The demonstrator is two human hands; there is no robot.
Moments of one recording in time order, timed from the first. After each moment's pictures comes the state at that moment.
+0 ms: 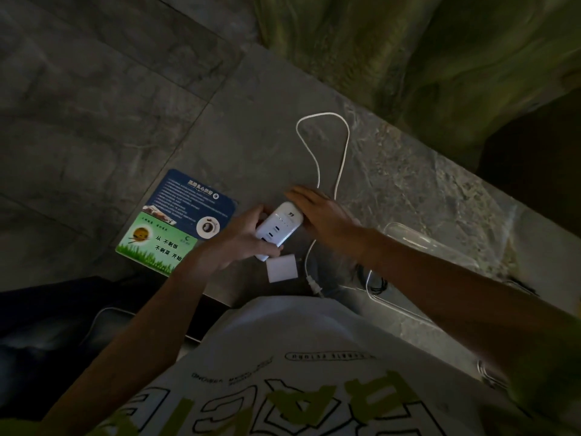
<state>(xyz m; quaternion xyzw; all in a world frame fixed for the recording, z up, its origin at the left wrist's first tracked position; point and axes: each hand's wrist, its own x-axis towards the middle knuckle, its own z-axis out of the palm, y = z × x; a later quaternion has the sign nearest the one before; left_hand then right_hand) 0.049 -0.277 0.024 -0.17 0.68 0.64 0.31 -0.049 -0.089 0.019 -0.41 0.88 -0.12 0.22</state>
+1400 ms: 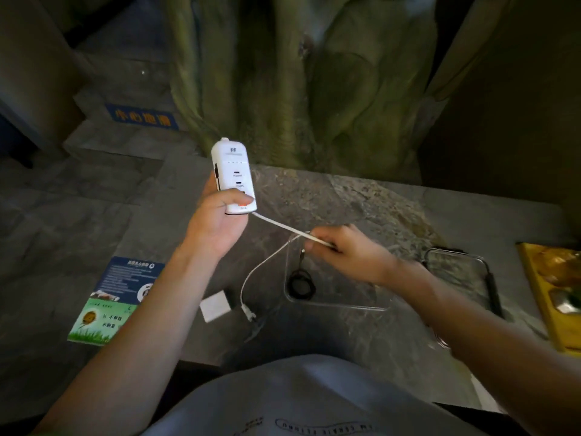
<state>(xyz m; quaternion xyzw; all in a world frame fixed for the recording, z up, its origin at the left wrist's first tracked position) 0.013 -0.082 0.190 -0.08 0.42 0.90 0.03 0.036 0.144 0.175 -0.28 0.89 -0.34 0.14</state>
